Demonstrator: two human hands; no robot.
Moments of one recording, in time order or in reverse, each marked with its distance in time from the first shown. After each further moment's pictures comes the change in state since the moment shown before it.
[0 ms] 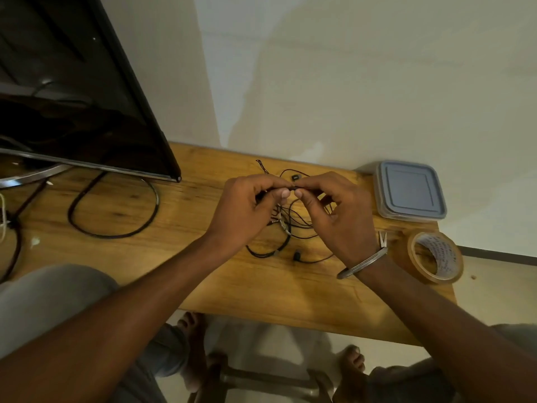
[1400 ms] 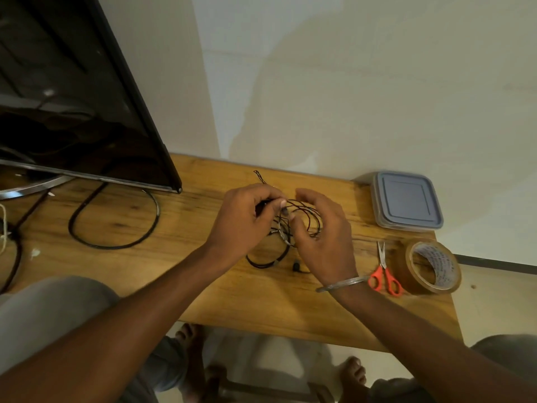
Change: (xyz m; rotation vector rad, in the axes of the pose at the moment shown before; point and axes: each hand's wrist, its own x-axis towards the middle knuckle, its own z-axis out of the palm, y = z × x) left_hand 0.001 -0.003 0.000 0.070 0.018 0.038; right_hand -0.025 -0.004 0.027 0.038 0.019 0.273
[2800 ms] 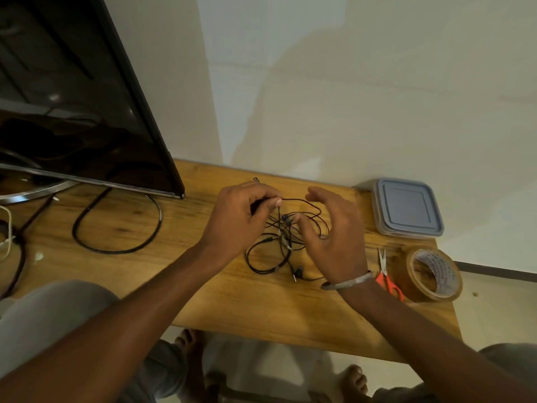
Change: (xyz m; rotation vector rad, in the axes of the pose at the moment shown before) left_hand 0.008 0.000 -0.014 0.080 0.043 0.072; right_hand 0.012 -0.001 -0.014 -0.158 0.051 -0.079
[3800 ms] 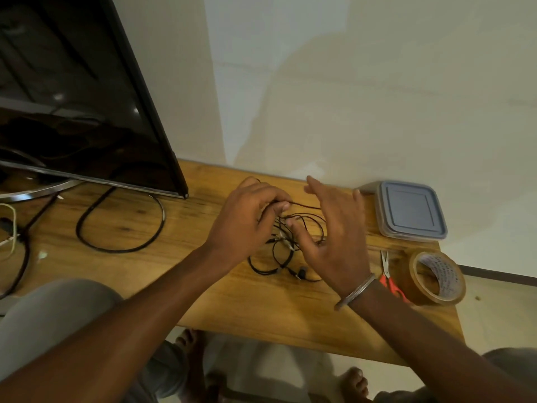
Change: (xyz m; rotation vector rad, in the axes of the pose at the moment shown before) left_hand 0.000 0.005 0.000 0.132 -0.051 0.094; right_hand 0.002 -0.006 -0.003 -0.168 -0.026 -0.213
